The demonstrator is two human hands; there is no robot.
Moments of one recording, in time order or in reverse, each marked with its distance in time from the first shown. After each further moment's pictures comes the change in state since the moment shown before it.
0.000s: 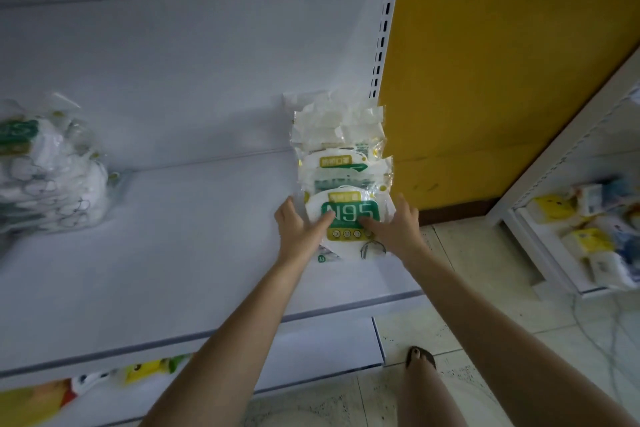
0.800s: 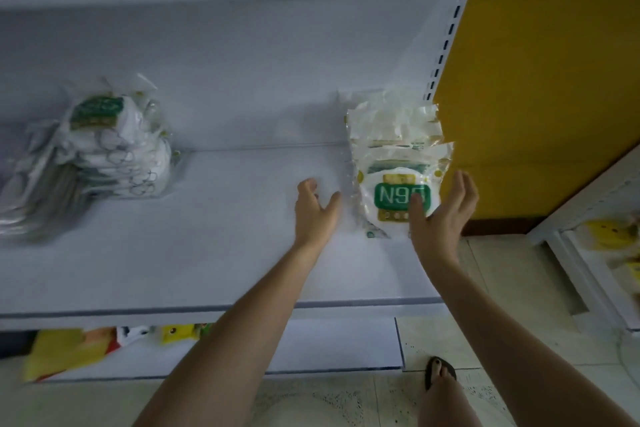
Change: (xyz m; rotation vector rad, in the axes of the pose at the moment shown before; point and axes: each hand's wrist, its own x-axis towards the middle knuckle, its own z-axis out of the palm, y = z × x) left_hand 0.000 0.006 -0.036 -0.084 0.145 0.109; right_hand -0.038 -0.027 0.018 -0.044 0.541 -0.539
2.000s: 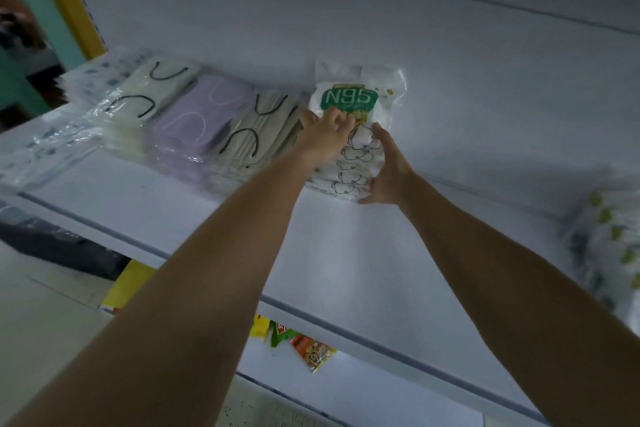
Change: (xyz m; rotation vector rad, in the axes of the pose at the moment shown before) left_hand 0.133 -0.020 -0.370 0.393 0.080 0.054; right_hand -0.070 -0.277 0.323 0.610 -1.295 0.810
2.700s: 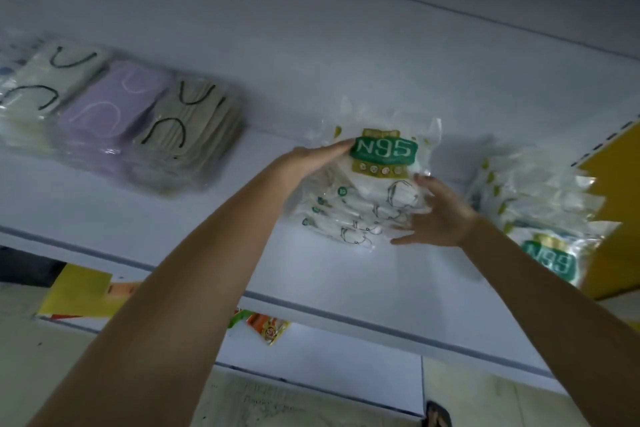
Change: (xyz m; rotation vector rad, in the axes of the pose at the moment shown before) left_hand -0.044 0.061 0.071 -0.295 -0.397 -0.360; right_hand -0.135 0.030 -0.164 -0.078 0.045 0.033
